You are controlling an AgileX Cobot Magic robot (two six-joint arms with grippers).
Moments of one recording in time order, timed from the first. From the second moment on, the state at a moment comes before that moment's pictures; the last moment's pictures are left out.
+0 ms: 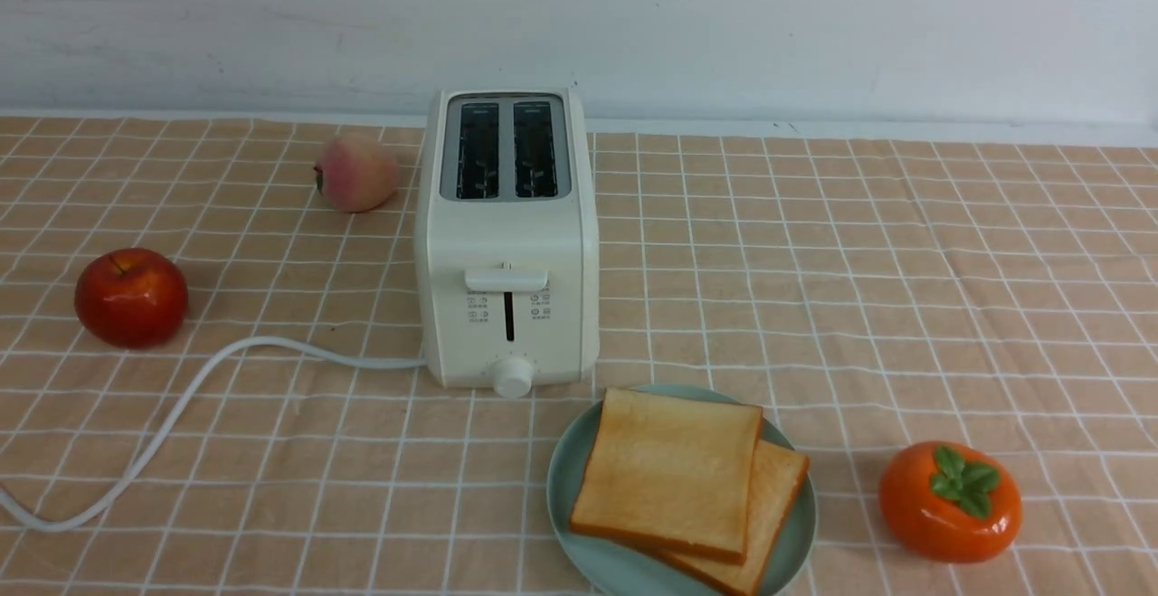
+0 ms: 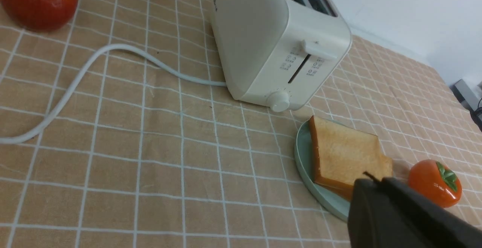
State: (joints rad) right arm 0.49 0.14 -0.22 -0.66 0.59 0.78; left arm -0.27 0.12 -0.48 -0.14 0.76 -0.44
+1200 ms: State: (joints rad) right arm 0.49 0.14 -0.22 -0.67 0.59 0.78; left arm -0.11 -0.01 0.03 0.07 0.39 -0.34
